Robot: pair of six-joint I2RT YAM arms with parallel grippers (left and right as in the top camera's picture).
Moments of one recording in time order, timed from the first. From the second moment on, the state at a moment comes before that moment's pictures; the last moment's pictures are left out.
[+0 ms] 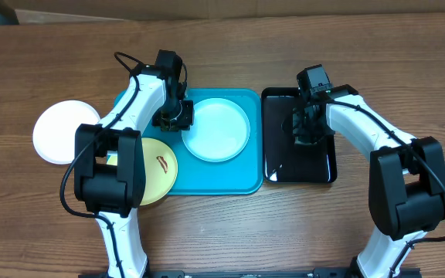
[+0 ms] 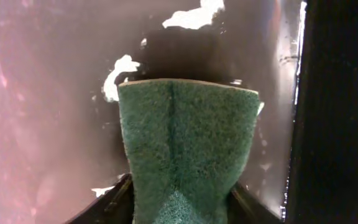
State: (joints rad) left arm -0.17 2.13 1.58 -1.00 0.12 -0.18; right arm 0.26 1.94 1.29 -0.72 0.07 0.30
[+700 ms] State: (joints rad) left arm -0.17 2.13 1.58 -0.99 0.12 -0.18; right arm -0.03 1.91 1.65 -1.00 0.05 0.33
